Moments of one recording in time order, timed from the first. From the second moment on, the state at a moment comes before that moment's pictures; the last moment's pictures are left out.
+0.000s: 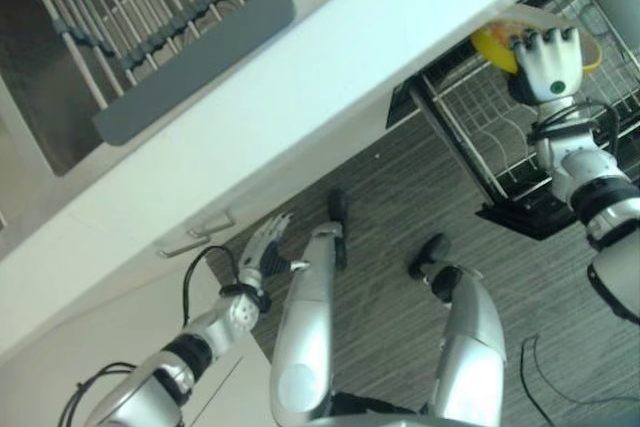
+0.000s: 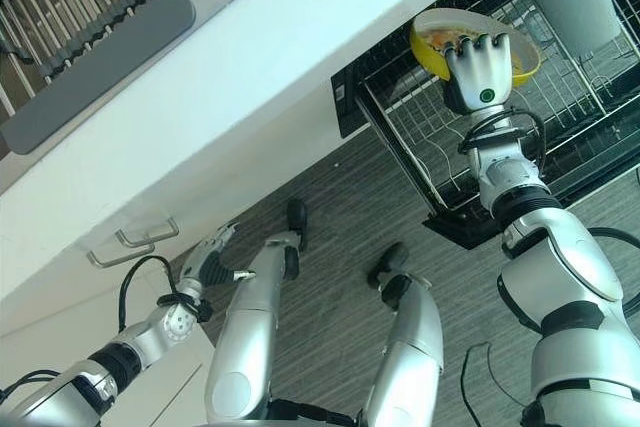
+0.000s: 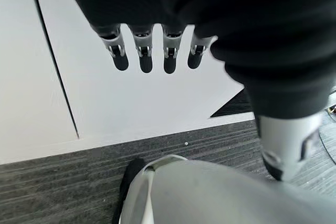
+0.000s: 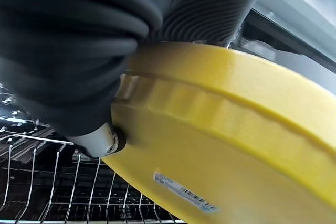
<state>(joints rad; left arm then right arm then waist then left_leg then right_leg) -0.32 0.53 -0.69 0.75 0.38 -0.30 0.61 -1.14 -0.74 0.81 1.05 -0.76 0.06 -0.97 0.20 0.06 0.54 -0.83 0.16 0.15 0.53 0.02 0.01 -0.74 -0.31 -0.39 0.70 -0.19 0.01</state>
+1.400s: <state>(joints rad) -0.32 0.57 -0.75 0.56 0.59 -0.38 0.90 -1.34 -0.67 0.73 1.10 -0.56 0.04 -1.09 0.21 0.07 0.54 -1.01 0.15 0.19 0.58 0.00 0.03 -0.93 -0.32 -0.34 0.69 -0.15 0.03</state>
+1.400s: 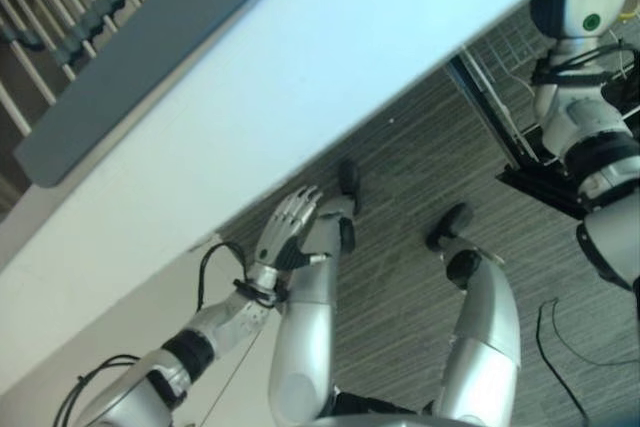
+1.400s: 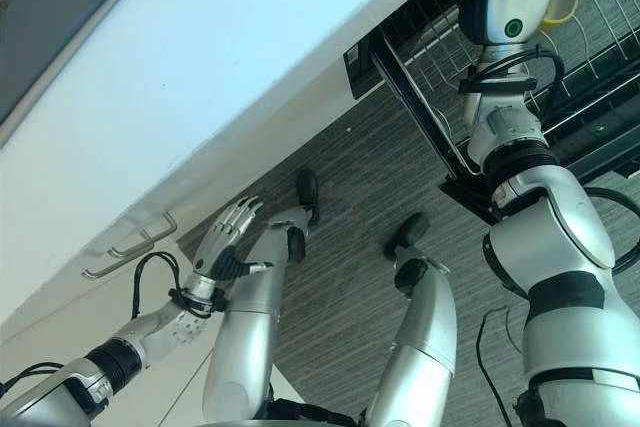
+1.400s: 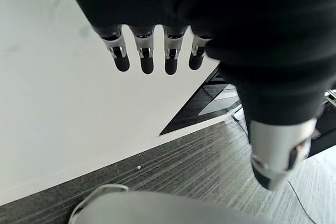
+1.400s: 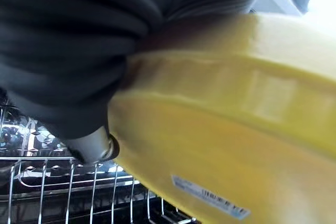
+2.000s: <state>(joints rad) -0.33 0.57 -0.74 0.55 0.49 -0.38 0.90 -1.32 -0.61 0.69 1.17 -0.24 -0.03 -0.53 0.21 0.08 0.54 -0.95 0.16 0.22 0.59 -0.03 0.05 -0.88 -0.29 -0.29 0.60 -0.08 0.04</state>
